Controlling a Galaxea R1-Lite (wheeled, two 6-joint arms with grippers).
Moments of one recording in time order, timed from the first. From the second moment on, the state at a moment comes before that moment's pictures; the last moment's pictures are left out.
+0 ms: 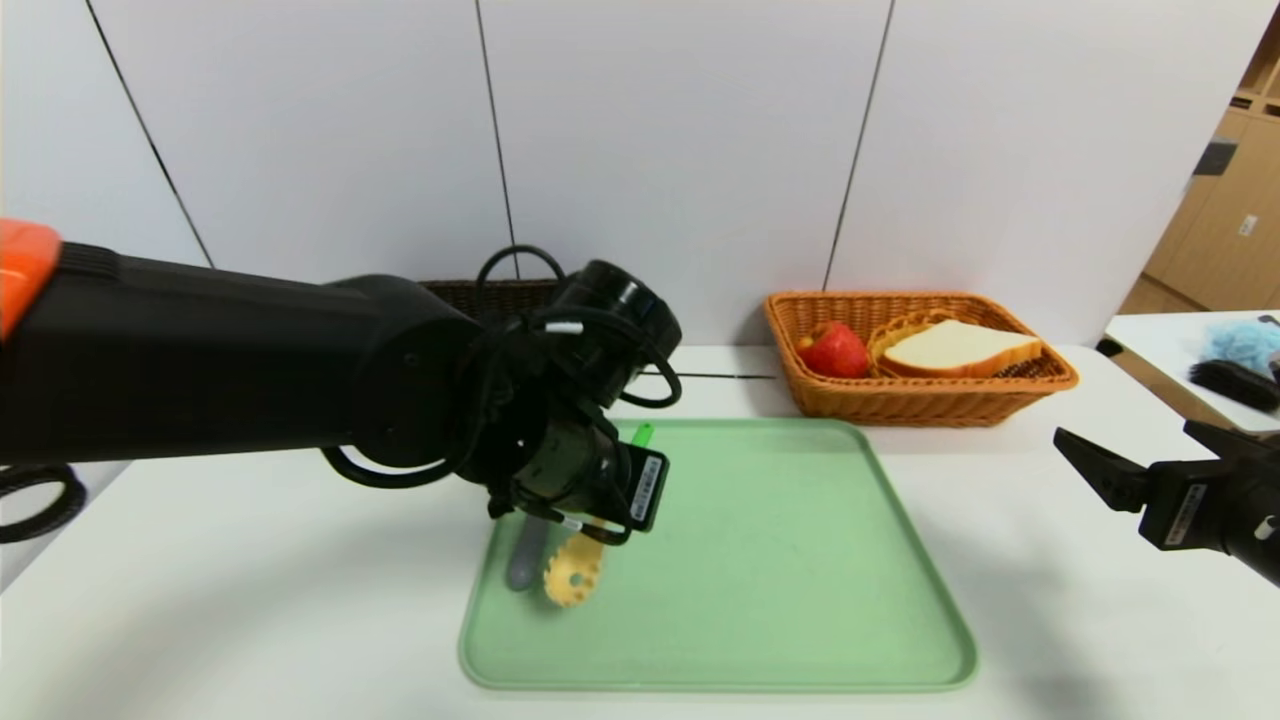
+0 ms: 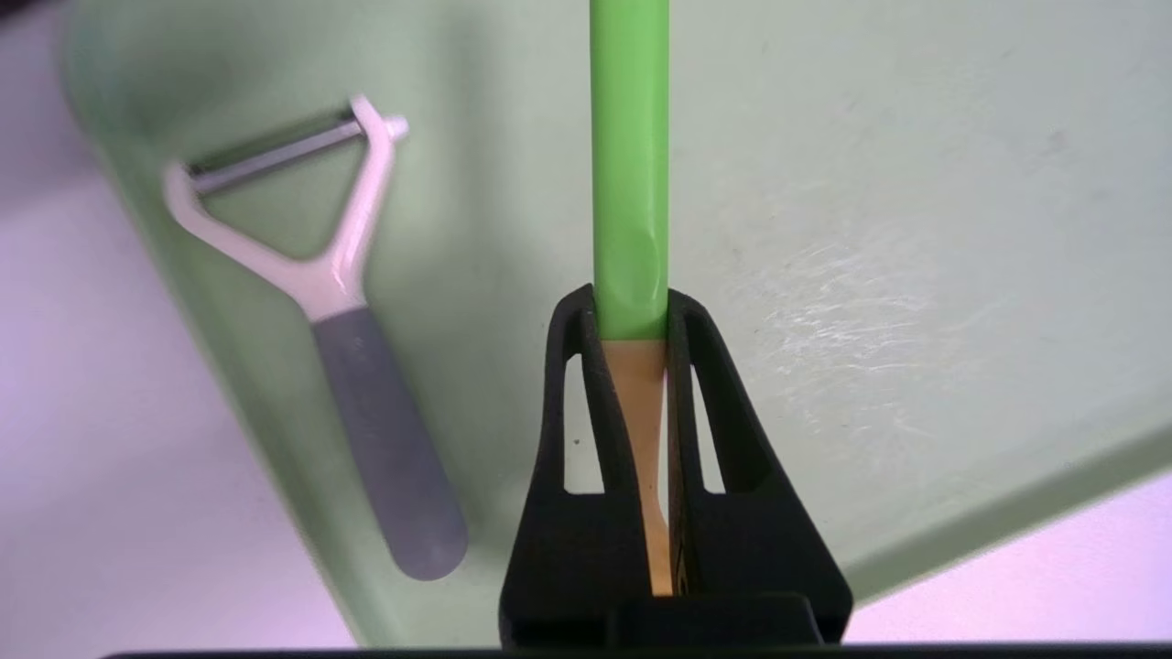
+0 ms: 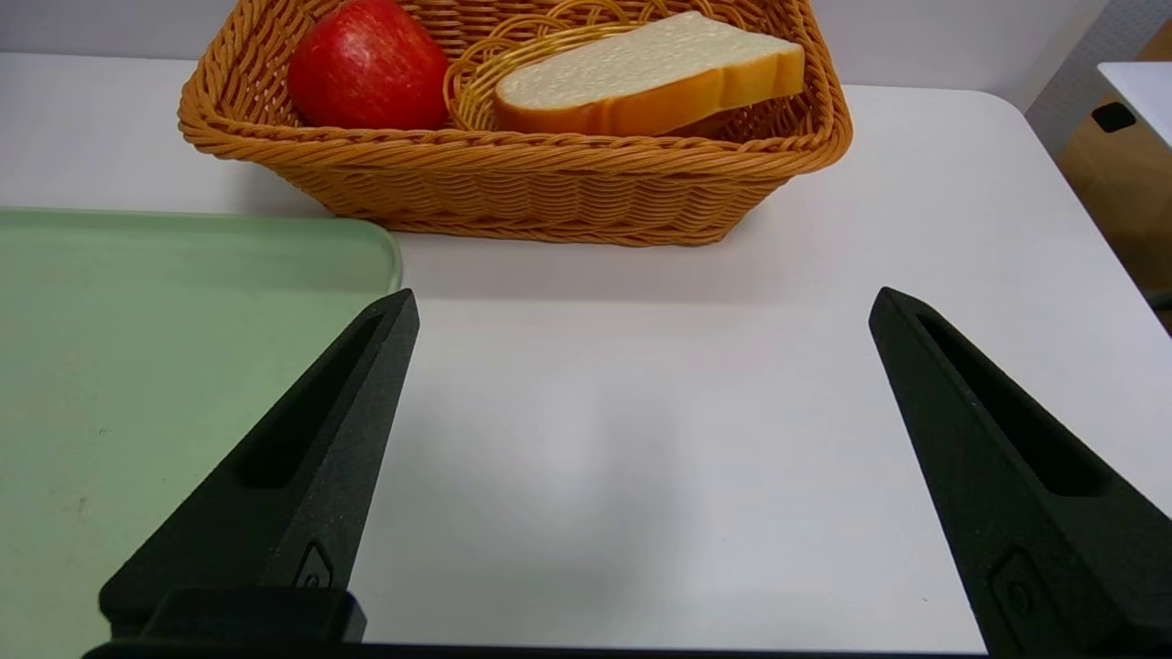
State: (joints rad) left arm -0.78 1.89 -1.47 0.43 0.19 -0.31; right arm 0.08 1.24 -0.29 -0.77 -0.10 -0.03
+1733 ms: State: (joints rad) left arm -0.25 2.15 -1.55 -0.33 0.19 0.08; right arm 0.07 1.27 -0.29 -0.77 -0.11 -0.03
